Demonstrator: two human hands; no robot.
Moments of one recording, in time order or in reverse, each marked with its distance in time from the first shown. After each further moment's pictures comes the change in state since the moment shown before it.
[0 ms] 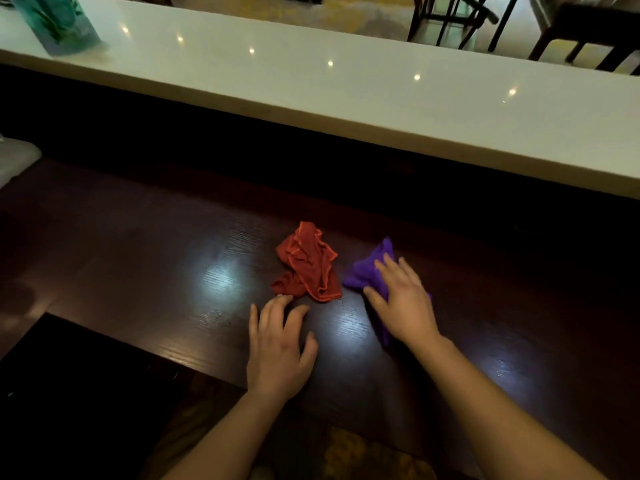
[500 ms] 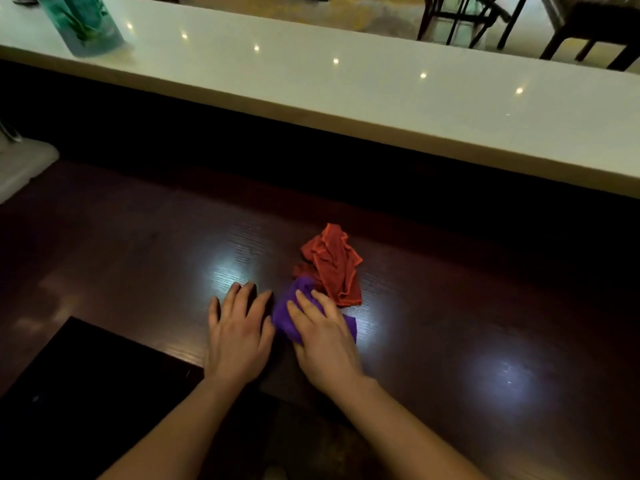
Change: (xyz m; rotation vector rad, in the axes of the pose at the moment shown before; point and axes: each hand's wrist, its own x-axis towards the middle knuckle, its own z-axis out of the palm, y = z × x) left_hand 0.022 -0.095 -0.041 0.214 -0.103 -0.077; right_hand -0.038 -0.144 0.070 0.004 -0.143 -0.291
